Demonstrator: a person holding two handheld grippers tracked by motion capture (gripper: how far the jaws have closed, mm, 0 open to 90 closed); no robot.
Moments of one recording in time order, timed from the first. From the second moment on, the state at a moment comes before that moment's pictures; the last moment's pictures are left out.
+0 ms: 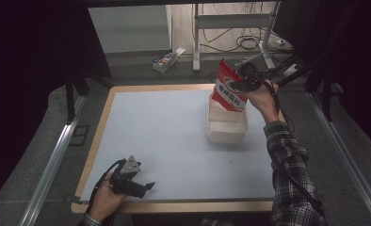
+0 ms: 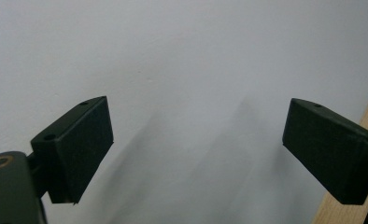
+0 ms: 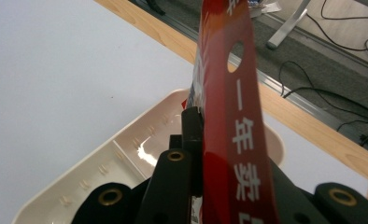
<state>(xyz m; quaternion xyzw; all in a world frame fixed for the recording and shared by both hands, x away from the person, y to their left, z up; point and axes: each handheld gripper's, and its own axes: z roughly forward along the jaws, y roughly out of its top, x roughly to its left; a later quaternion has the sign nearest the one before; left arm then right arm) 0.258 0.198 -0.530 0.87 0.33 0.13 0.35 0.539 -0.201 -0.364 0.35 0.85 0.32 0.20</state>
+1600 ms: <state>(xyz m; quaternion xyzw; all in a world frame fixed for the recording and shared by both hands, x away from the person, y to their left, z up) 0.257 0.199 -0.528 0.86 0.32 0.13 0.36 0.511 -0.220 -0.370 0.34 0.84 0.38 0.20</state>
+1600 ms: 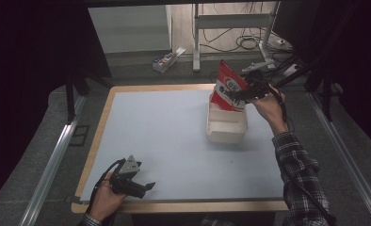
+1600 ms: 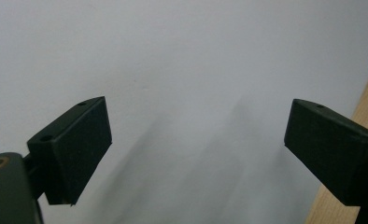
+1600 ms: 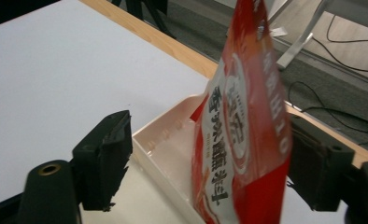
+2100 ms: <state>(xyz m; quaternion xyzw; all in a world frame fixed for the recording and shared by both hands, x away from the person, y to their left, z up) 0.260 0.204 -0.526 0.85 0.33 0.11 0.40 0.495 -0.227 -0.372 0.34 0.84 0.38 0.19</state>
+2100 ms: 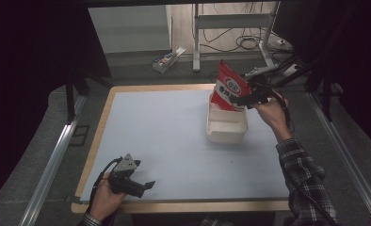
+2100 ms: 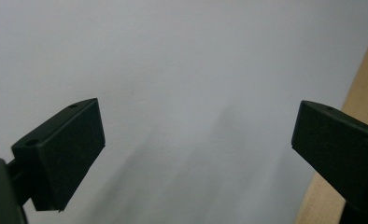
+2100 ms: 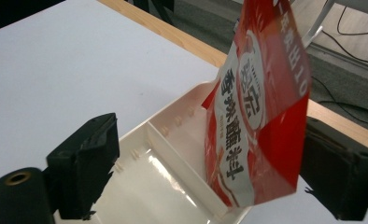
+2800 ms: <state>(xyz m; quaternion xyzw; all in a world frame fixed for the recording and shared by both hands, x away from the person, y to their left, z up) 0.260 0.202 -0.529 0.85 0.32 0.13 0.38 0.449 -0.233 -0.376 0.34 0.82 0.41 0.20</state>
